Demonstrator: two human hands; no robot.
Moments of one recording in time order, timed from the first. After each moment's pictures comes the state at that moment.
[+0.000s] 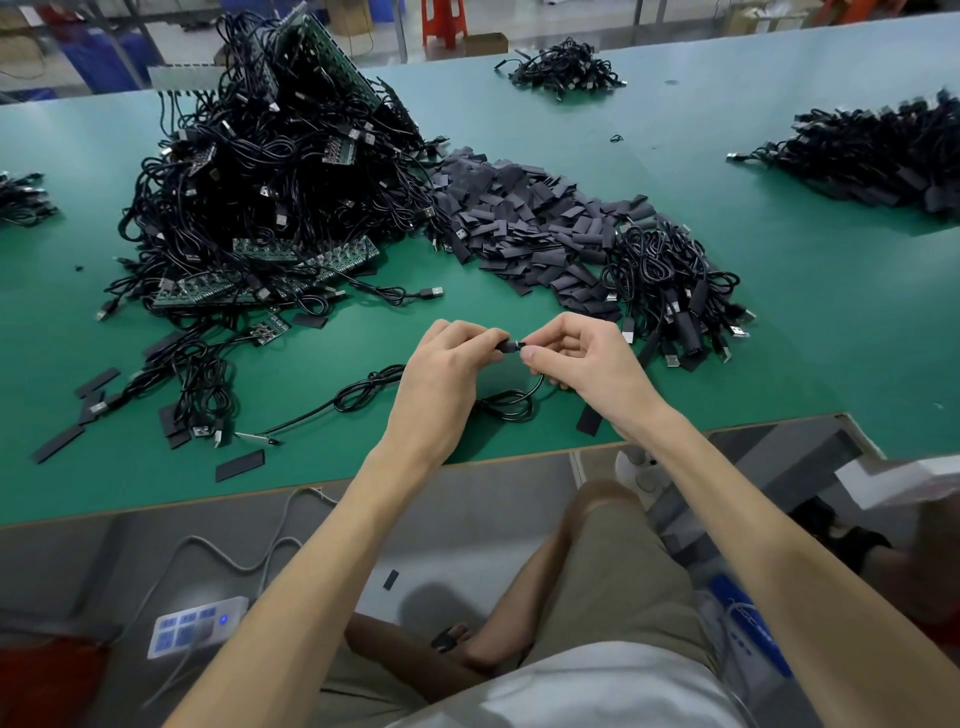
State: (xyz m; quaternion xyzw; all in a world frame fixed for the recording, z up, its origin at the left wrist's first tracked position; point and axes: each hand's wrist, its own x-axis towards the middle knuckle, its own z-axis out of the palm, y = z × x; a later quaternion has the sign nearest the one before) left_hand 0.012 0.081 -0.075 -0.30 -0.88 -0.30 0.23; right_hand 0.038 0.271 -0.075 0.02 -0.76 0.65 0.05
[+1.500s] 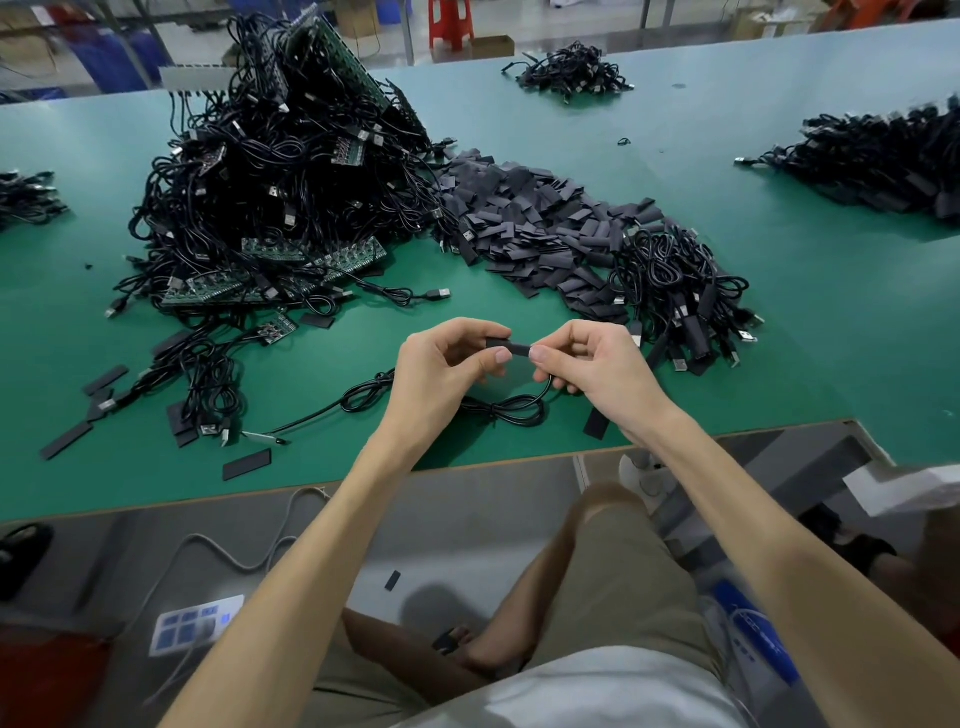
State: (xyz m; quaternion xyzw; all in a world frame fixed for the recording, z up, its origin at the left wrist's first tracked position) left_hand 0.004 0.070 -0.068 -0.20 -0.76 -0.62 0.00; right_hand 0.036 0.274 -0.078 0.01 -0.76 0.64 0.04
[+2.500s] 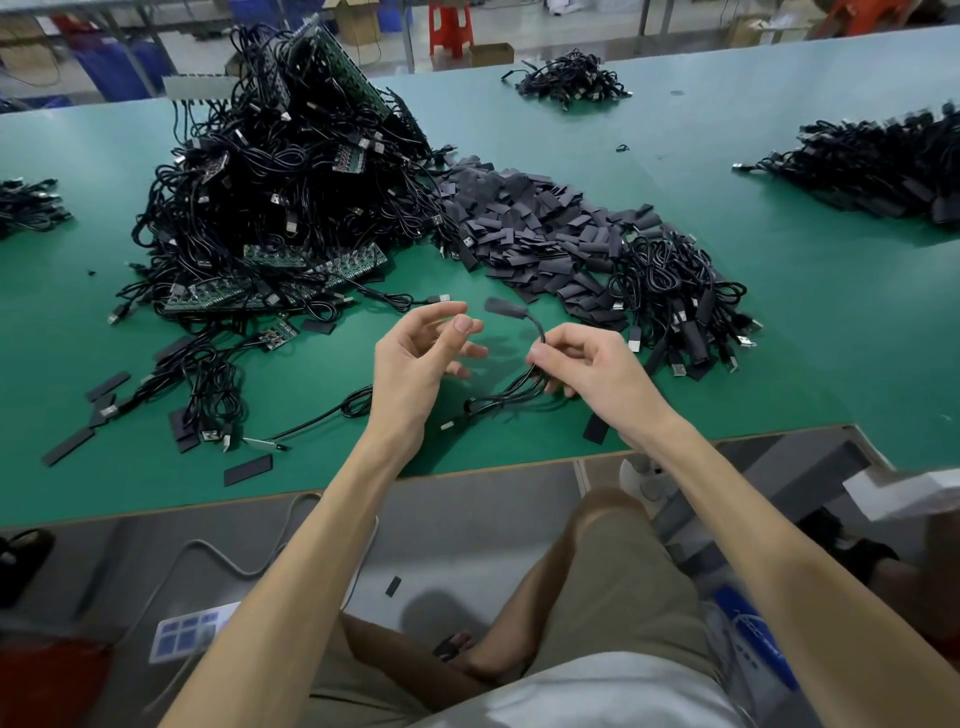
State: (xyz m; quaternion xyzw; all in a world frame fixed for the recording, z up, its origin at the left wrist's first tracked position) left_hand -0.005 0.062 -0.073 -0.12 -0.65 -0.75 0.01; right_hand 0.038 0.272 -0.074 0.05 -0.78 0.62 0.05
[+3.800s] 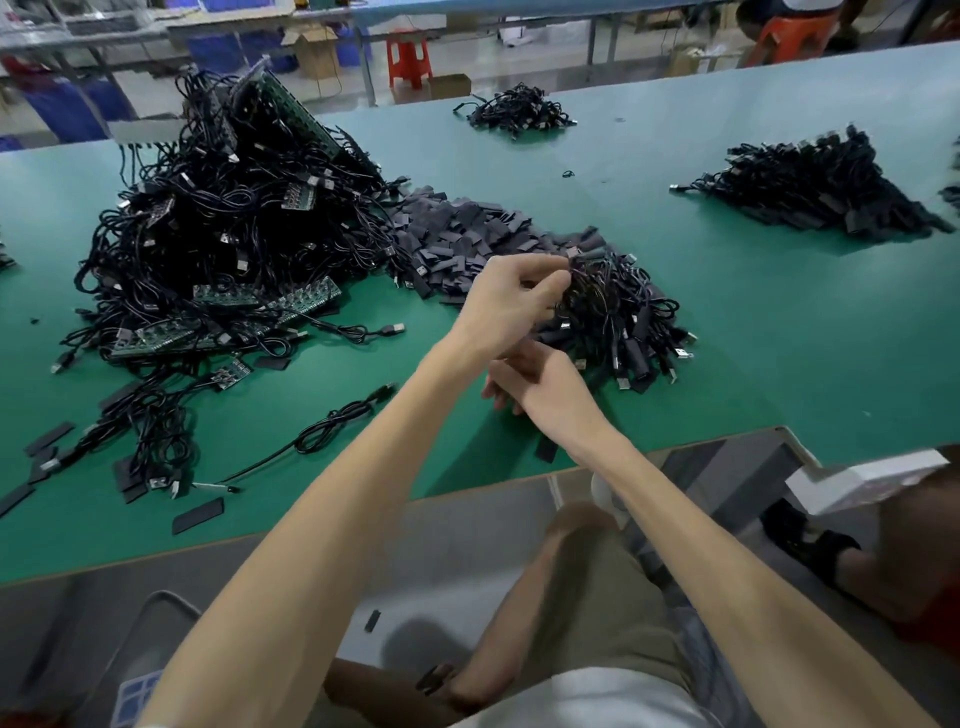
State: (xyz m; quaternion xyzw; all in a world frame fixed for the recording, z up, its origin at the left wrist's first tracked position) left_hand -0.033 0.187 0.005 -0.26 -0.79 -0.55 -0.07; right_hand 0.037 0.266 -0.069 0.00 -0.76 0.65 0.06
